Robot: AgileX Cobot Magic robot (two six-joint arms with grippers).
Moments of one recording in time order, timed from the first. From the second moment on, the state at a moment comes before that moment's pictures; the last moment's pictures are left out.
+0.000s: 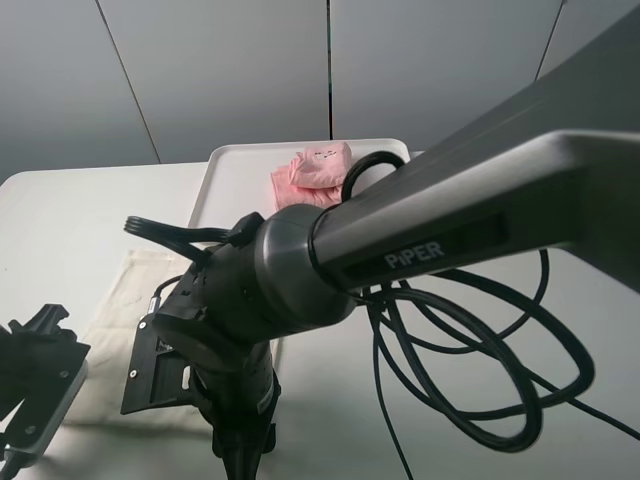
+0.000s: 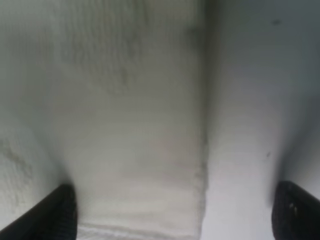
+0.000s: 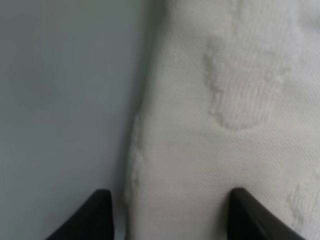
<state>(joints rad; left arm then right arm) -0.10 1.61 -0.38 0.04 0.37 1.52 1.21 2.16 -1.29 -0.03 0.70 -0.43</state>
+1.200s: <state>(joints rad) -0.11 1.65 -0.39 0.10 0.30 1.50 1.21 2.16 -1.29 -0.03 0.71 -0.41</state>
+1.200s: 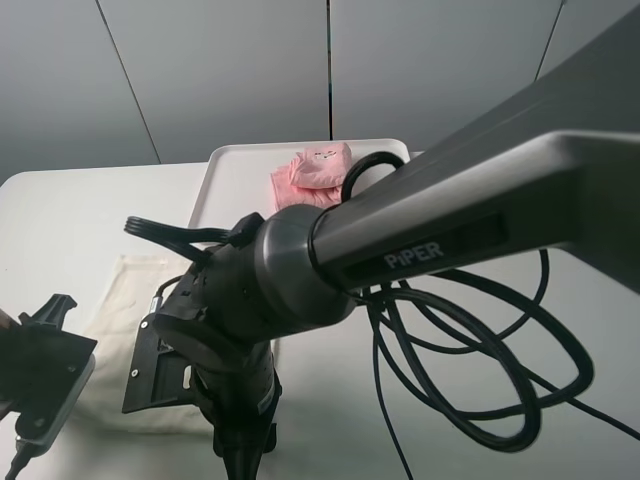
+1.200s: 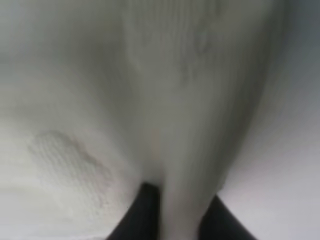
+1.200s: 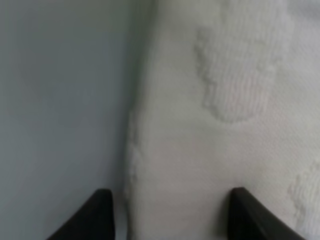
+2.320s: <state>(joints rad) -0.11 1.60 -0.38 -0.04 0.35 1.48 1.18 2.15 -1.28 0.00 0.74 -0.27</state>
